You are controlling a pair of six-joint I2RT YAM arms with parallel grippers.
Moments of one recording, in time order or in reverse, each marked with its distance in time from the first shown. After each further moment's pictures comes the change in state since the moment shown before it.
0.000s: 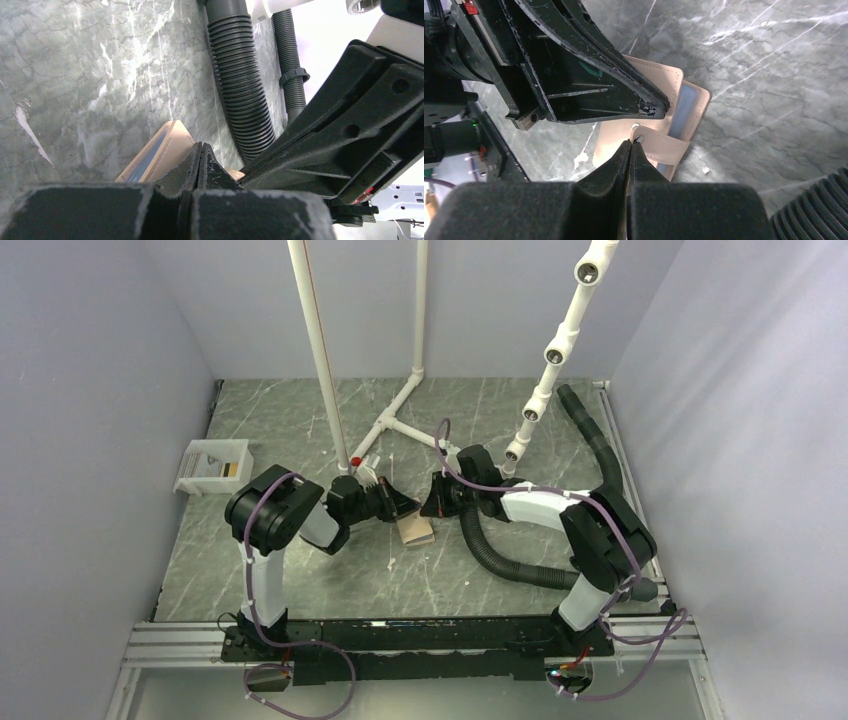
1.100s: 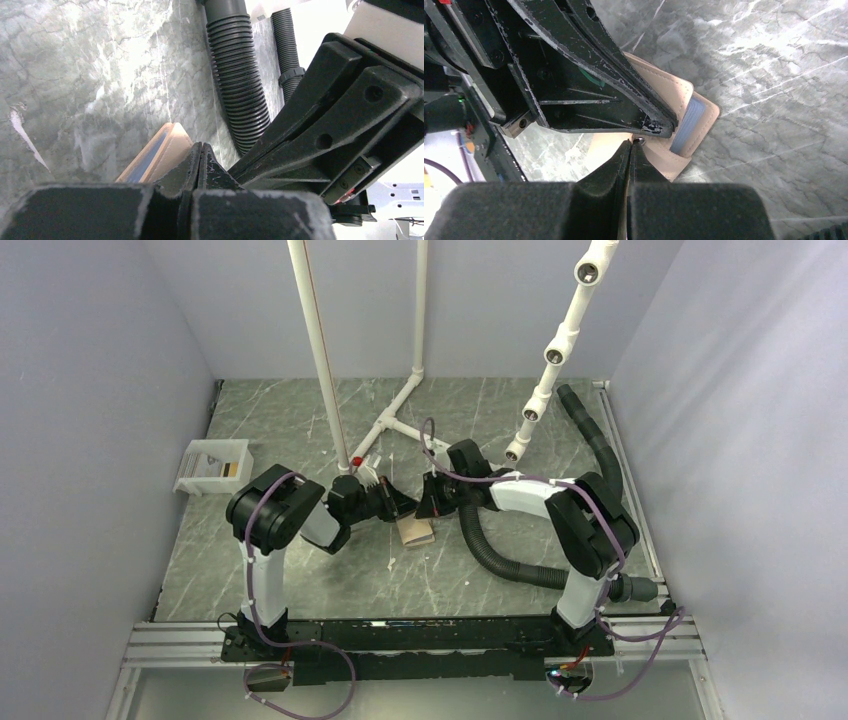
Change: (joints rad) left arm -0.002 0.005 0.008 -0.001 0.003 -0.002; right arm -0.006 0.125 0.102 -0.069 -0.112 -0.095
